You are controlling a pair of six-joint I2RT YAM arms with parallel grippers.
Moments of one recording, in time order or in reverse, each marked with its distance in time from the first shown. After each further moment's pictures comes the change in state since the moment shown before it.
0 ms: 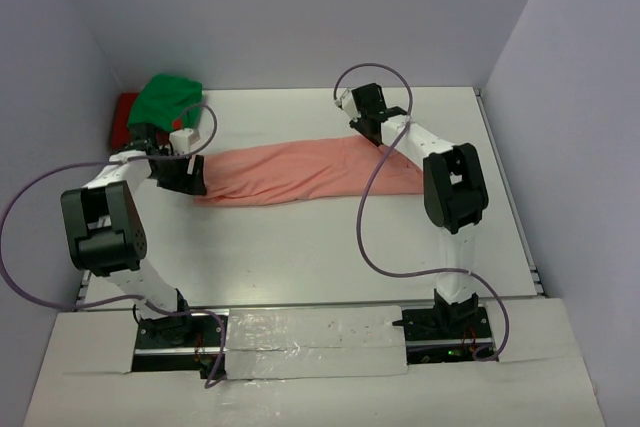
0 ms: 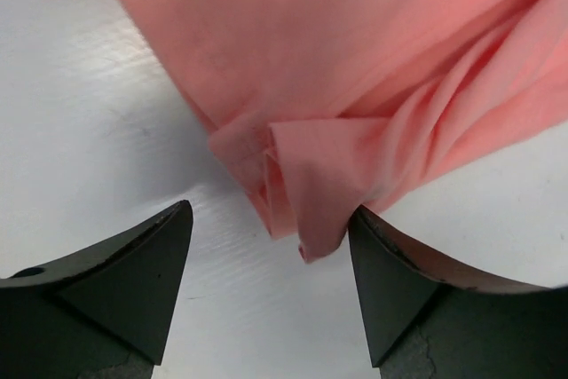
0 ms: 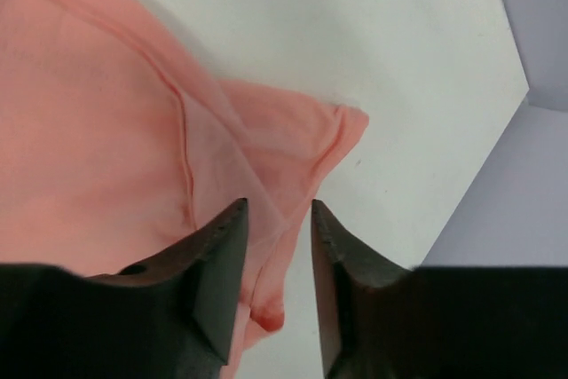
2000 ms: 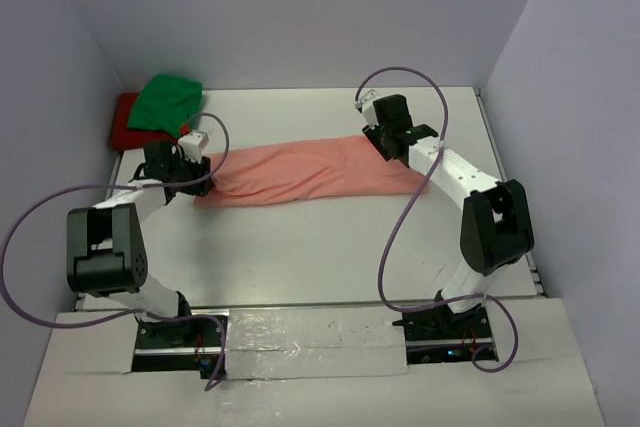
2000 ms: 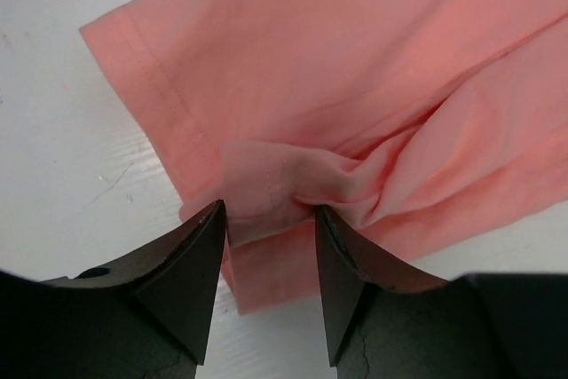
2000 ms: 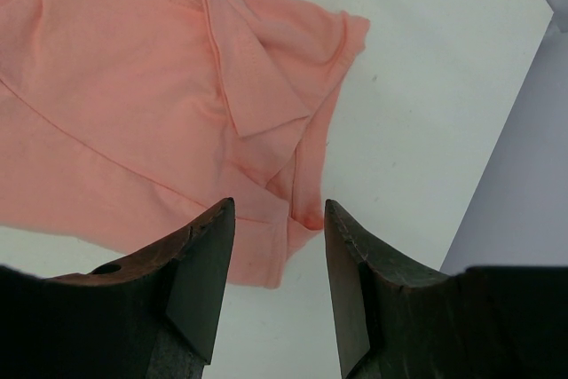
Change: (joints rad) left arm -0.092 -0.181 -0.332 0.548 -0.069 -0.170; right arm -0.004 -0.401 -0.345 0.058 -0.065 0.191
